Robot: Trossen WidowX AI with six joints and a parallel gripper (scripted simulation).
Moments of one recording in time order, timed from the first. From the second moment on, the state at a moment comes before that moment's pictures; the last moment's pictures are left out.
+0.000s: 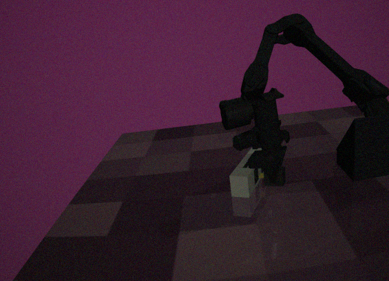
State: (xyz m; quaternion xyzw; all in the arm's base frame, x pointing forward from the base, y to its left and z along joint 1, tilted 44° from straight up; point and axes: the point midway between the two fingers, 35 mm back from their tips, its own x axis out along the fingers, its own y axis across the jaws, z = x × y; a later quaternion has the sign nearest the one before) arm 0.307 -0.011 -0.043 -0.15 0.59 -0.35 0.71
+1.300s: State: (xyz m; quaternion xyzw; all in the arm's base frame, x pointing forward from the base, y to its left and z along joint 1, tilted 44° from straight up) arm 0.312 -0.011 -0.041 -0.15 0.59 -0.35 0.71
